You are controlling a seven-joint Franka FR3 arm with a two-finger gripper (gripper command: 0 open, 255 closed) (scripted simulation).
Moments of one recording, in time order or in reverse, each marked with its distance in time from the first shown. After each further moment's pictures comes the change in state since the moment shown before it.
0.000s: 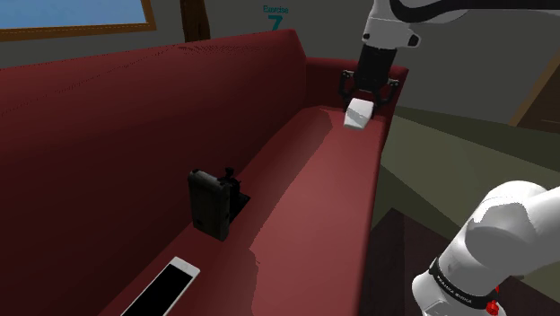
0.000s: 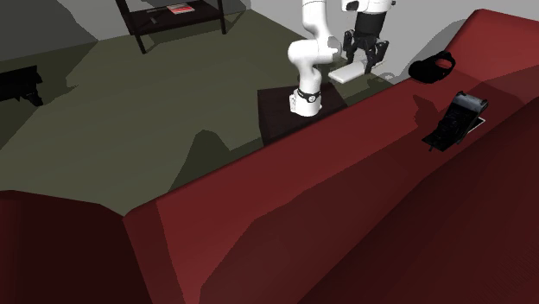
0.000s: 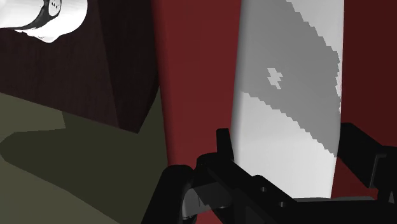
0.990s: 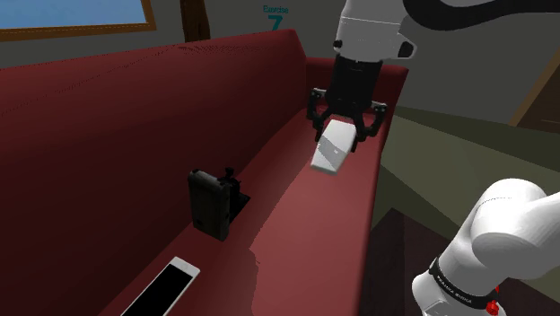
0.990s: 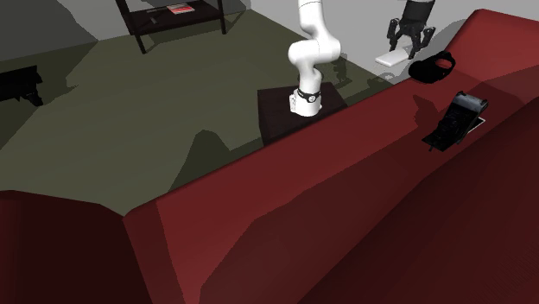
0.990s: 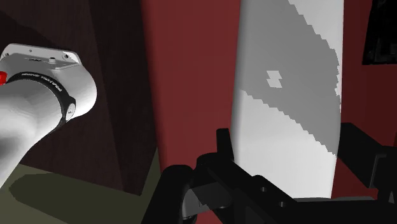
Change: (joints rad) arm 0.116 -0.067 0.304 0.006 0.170 -0.033 0.361
